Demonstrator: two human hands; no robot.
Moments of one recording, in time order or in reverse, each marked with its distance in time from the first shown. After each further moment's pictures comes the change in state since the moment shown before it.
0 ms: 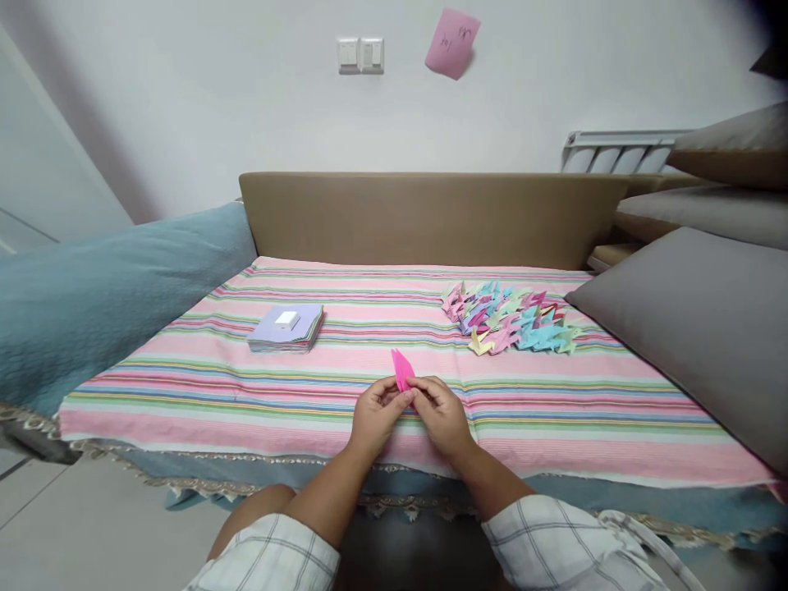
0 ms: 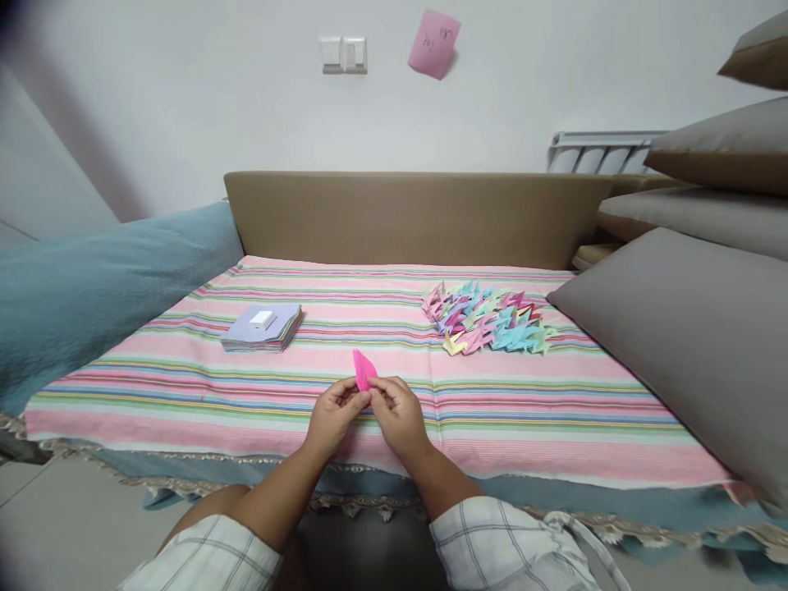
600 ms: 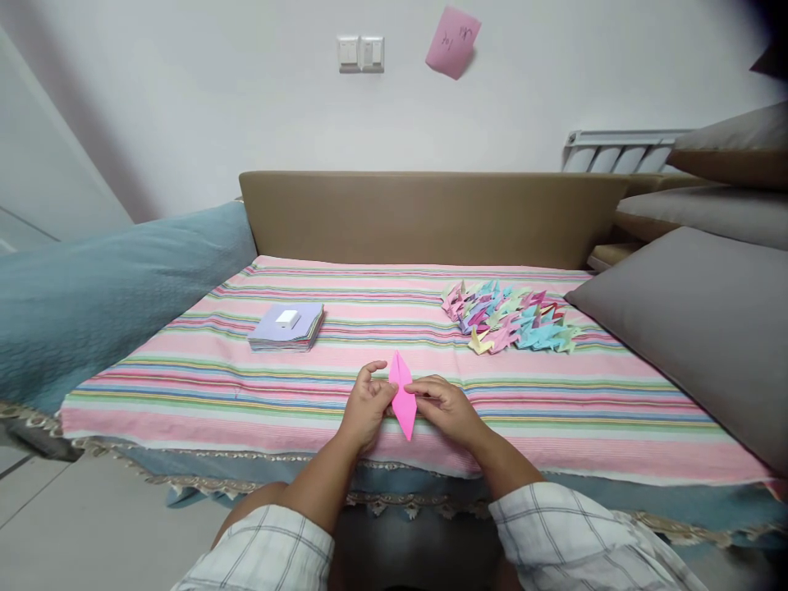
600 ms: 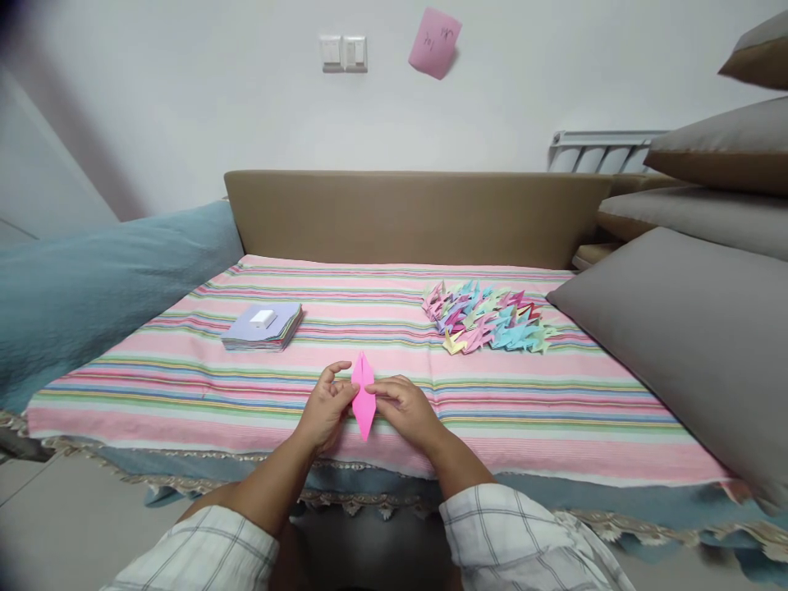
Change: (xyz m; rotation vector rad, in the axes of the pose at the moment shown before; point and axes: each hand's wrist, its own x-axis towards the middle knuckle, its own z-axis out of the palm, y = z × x) left_hand 0.005 0.011 -0.008 -0.048 -0.011 -0.108; right_hand 0.014 0.006 -0.027 -0.060 -0.310 -0.057
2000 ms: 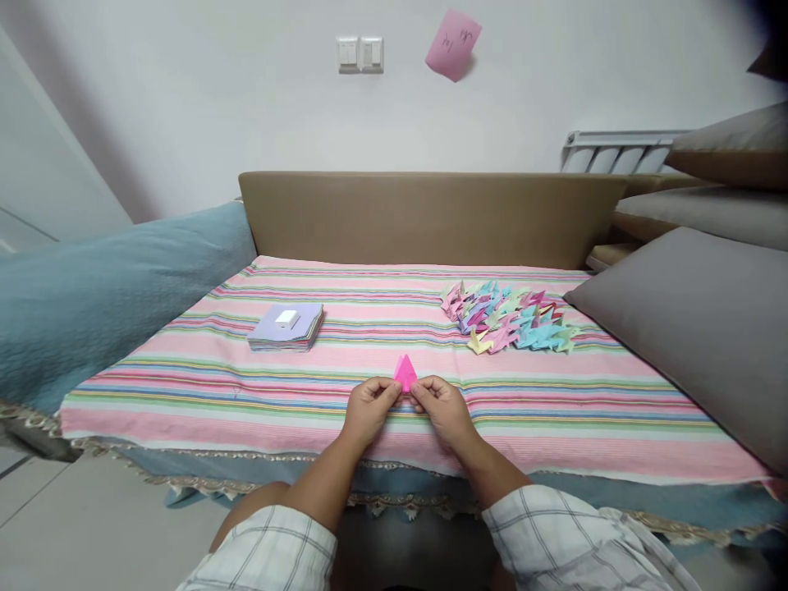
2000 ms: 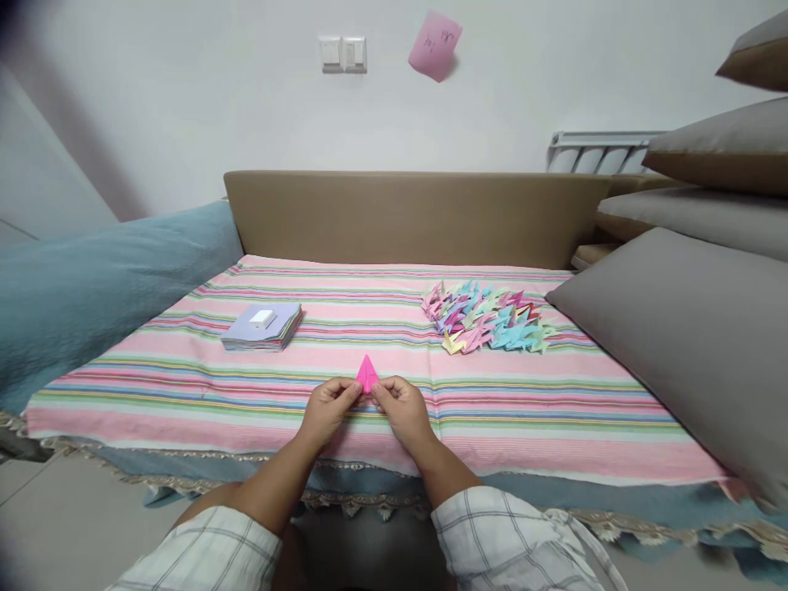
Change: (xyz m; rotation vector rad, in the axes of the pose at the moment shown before) left_hand 0.004 -0.006 -0.004 0.195 0.022 0.098; right_hand 0.000 0.007 0.028 0.449 0.279 0.386
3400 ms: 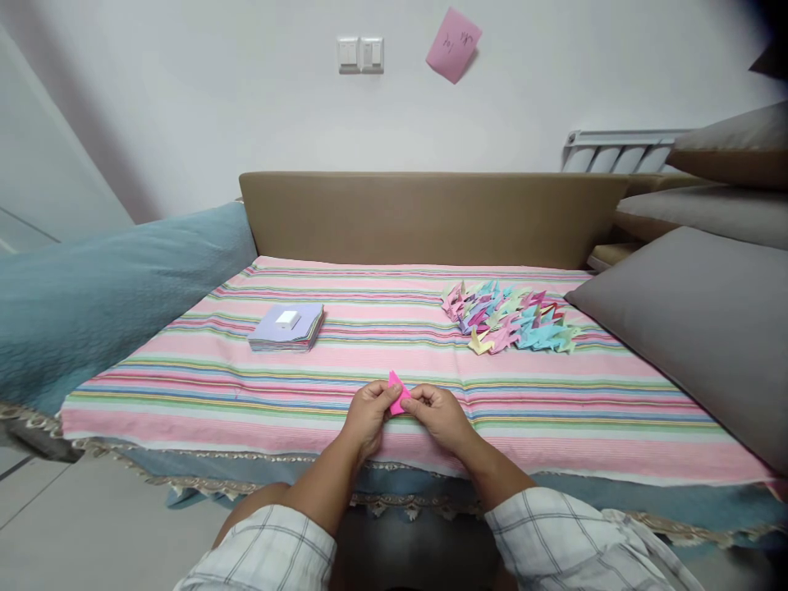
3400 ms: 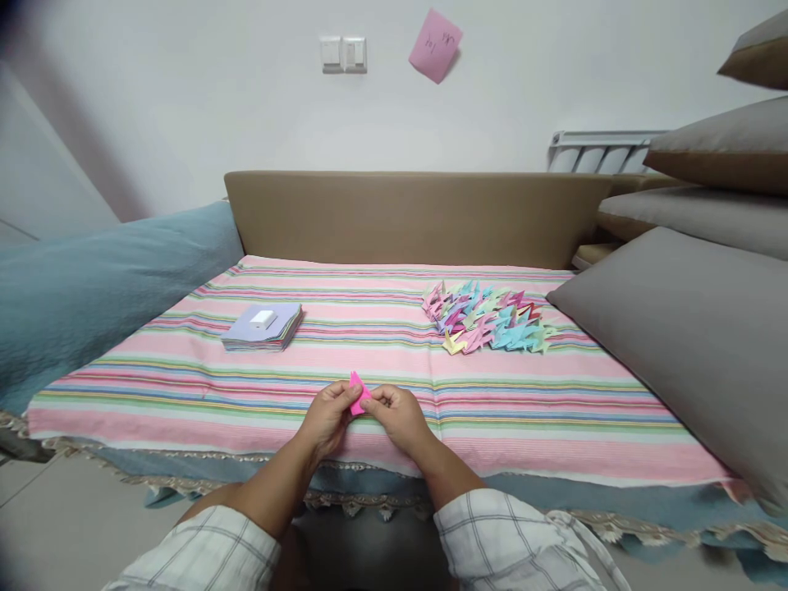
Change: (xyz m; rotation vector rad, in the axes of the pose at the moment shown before) left_hand -0.004 0.001 0.005 -0.329 -0.019 -0.212; right_hand -0.004 -0.004 0.000 -0.176 -0.205 -0.023
